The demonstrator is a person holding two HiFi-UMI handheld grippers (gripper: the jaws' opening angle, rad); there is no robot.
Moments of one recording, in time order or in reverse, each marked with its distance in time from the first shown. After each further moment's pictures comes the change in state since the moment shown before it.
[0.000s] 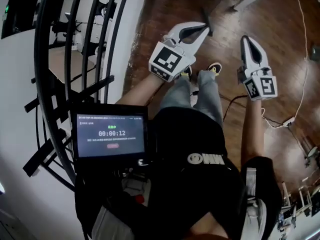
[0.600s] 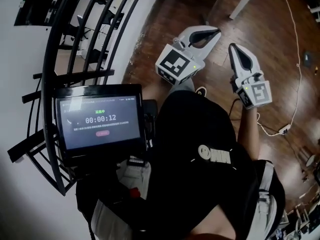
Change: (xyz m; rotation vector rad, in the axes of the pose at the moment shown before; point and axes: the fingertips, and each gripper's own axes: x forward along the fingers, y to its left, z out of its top) left arm 0.078 -0.066 0.084 0.047 -0.139 0.013; right arm -0.022 -0.010 0.058 -0.077 -0.083 0.227
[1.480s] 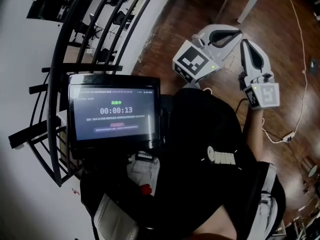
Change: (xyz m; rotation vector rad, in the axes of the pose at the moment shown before) left arm 0.011 -0.009 0.026 0.030 -0.076 -0.035; right arm 0.023 0.010 0.045 -0.076 -0.075 -0.022
